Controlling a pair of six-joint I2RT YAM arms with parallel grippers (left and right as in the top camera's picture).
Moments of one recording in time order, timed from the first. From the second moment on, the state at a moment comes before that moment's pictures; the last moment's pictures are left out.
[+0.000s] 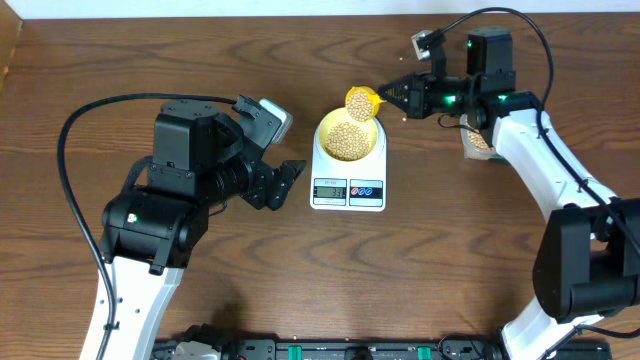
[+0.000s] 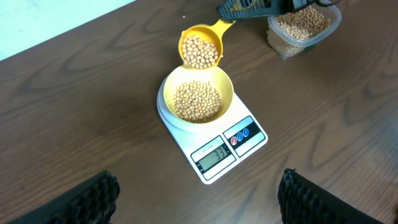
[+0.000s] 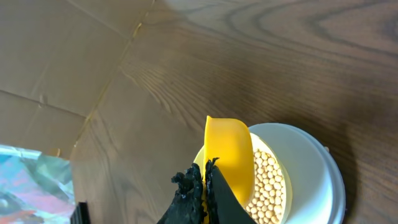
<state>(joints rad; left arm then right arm) -0.26 1.13 1.27 -0.90 0.36 0.25 0.16 1.83 1.35 -0.22 -0.90 0.20</state>
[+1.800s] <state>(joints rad) -0.26 1.13 1.27 -0.90 0.36 0.25 0.22 1.83 1.35 -0.23 -0.89 -0.11</state>
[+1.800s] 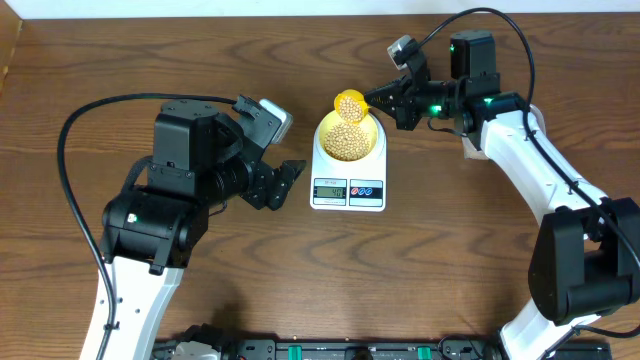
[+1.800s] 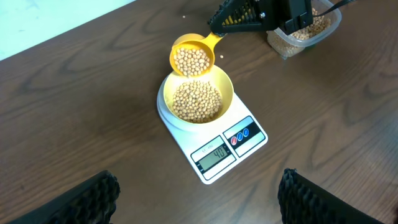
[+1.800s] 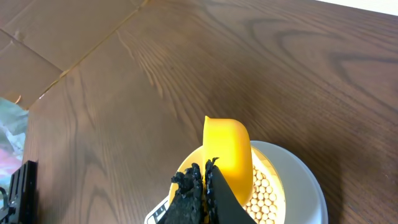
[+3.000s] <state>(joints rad) -0.26 1.13 1.27 -0.90 0.36 0.25 0.20 1.83 1.35 -0.23 -0.98 0.00</state>
